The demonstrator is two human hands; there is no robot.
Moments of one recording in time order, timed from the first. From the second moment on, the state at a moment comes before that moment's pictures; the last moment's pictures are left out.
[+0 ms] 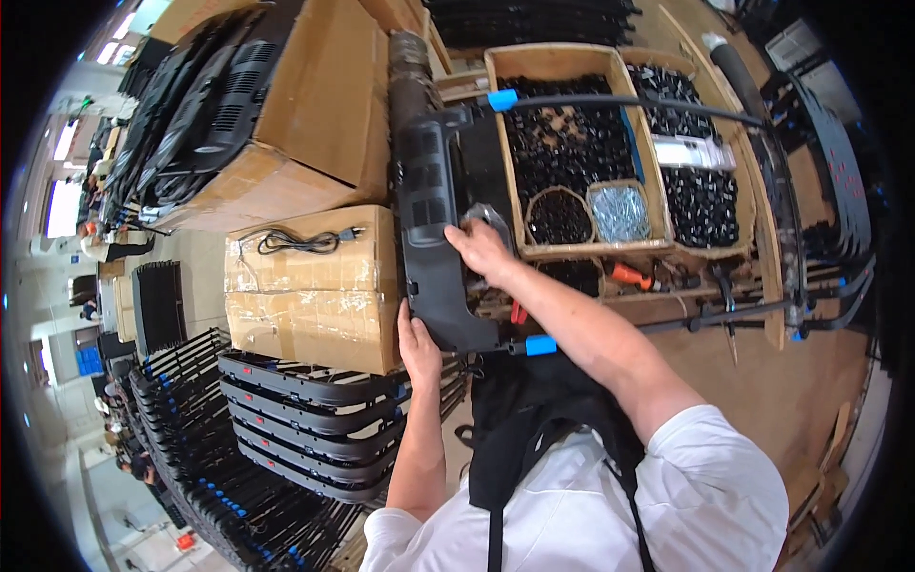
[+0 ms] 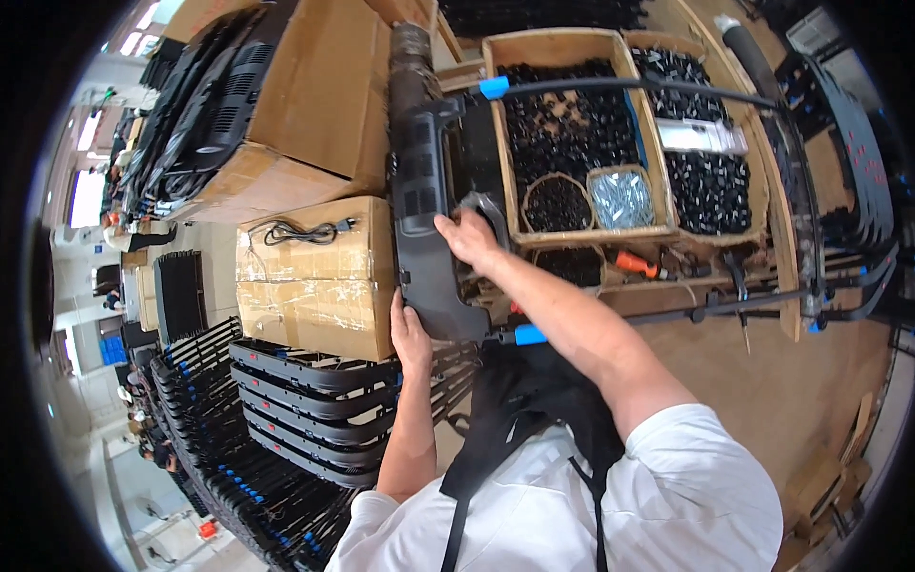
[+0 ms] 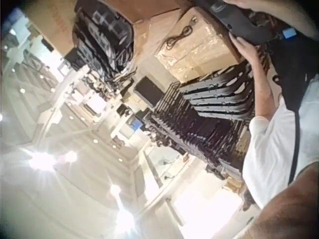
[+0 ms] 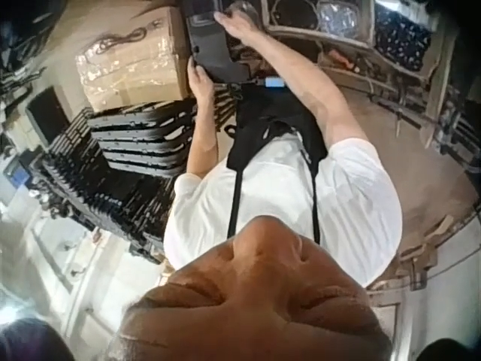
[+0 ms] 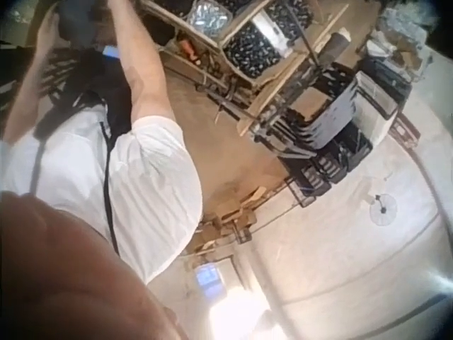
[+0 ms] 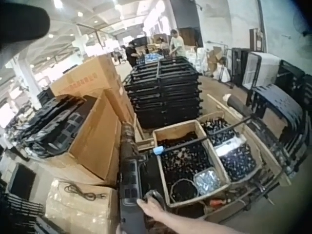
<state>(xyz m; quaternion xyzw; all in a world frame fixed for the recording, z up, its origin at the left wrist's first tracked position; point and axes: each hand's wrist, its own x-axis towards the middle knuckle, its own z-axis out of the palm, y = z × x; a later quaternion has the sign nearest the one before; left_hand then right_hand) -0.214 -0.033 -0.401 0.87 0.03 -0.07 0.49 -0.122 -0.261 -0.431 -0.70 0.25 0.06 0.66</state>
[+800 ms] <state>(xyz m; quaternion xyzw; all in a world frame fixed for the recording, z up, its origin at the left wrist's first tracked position) -0.198 -0.305 -0.511 0.64 -0.67 -0.36 -0.07 -0.441 -0.428 -0.523 -0.30 0.57 -0.08 0.76</state>
